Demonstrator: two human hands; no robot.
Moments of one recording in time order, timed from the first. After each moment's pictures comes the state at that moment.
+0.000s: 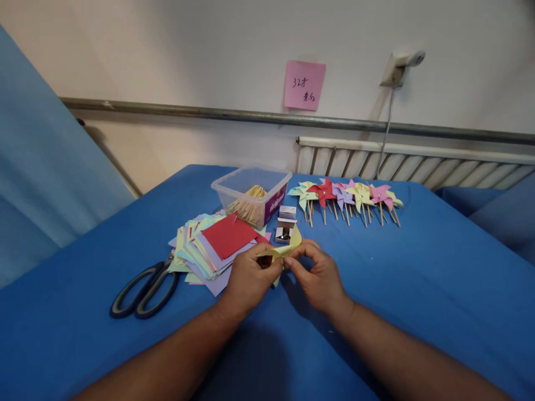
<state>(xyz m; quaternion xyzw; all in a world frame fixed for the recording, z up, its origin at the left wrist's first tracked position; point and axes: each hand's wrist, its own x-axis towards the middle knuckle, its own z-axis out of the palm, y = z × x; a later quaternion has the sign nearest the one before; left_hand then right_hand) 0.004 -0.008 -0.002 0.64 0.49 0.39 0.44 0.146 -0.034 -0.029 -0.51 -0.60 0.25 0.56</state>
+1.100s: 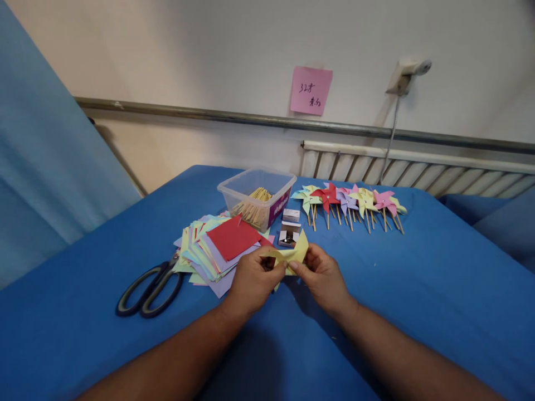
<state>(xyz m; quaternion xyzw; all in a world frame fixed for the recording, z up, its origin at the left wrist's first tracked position) 0.004 -0.008 -0.001 0.61 0.50 0.39 0.47 0.142 -0.026 -0.041 -0.40 -0.45 0.52 0.61</state>
